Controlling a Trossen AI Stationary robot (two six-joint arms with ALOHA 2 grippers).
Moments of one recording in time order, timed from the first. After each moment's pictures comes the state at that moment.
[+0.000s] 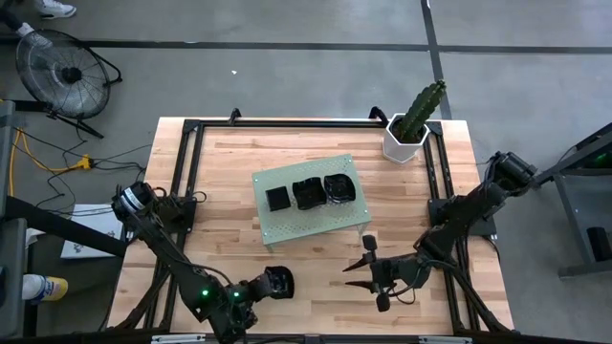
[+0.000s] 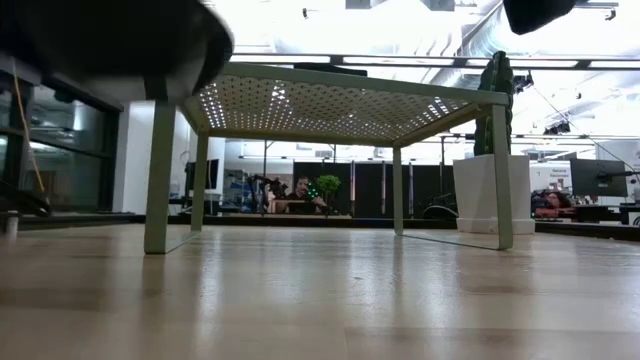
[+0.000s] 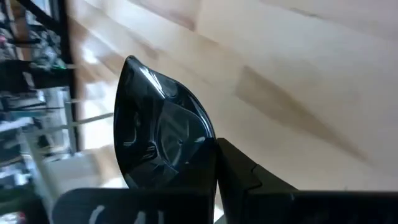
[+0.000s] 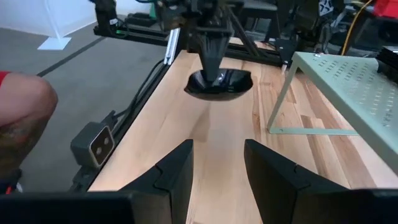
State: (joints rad) left arm -0.90 1.80 1.24 -0.58 -0.72 0.48; right arm 0.75 1.46 0.71 0.39 0.55 0.13
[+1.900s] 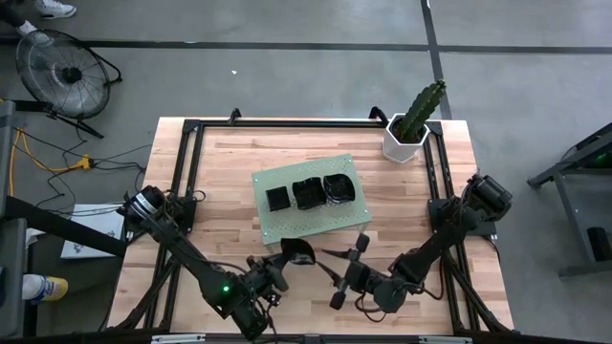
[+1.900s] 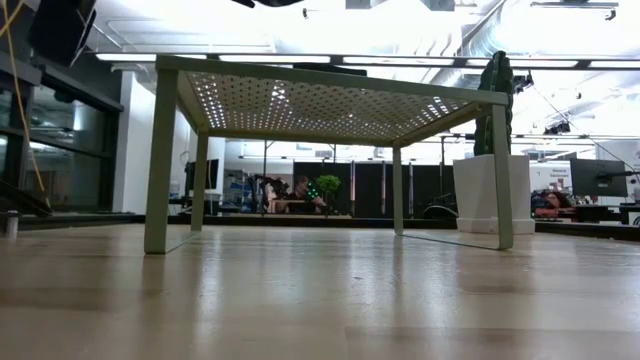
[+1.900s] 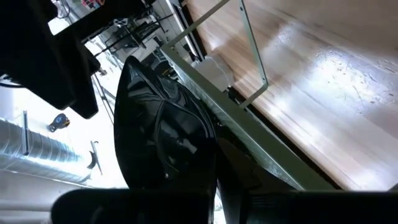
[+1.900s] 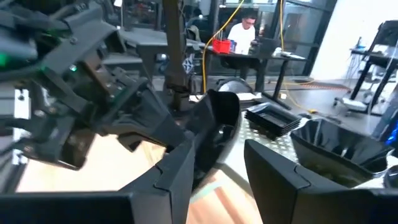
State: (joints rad) left arm -0.79 1.89 1.37 -0.61 -1.35 1.00; right arm 0.73 1.79 1.09 0.52 1.16 0.09
